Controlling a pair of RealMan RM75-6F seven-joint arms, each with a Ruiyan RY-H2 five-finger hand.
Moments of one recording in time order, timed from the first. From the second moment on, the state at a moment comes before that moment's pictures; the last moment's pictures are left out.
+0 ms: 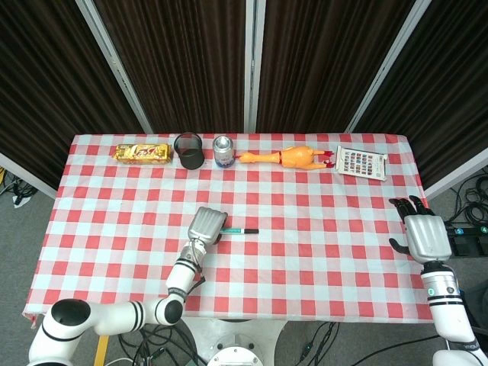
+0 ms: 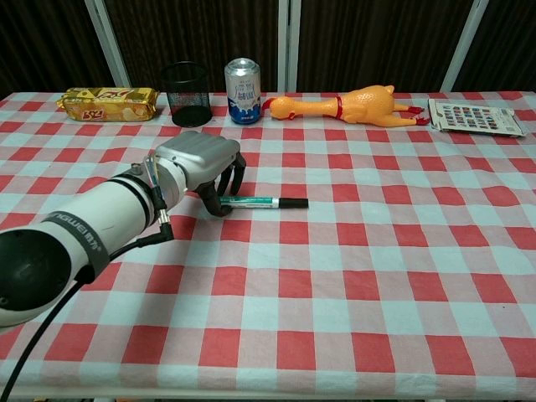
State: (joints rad) left arm -0.90 -2.00 -0.25 -1.16 0.81 0.99 0.77; right arm 0.31 -1.16 0.15 -1.63 -1.23 1.24 -0.30
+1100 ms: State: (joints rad) left arm -0.91 -2.00 -0.24 -1.15 0.81 0.96 0.77; right arm 0.31 -1.16 0.14 -1.62 -1.22 1.23 -0.28
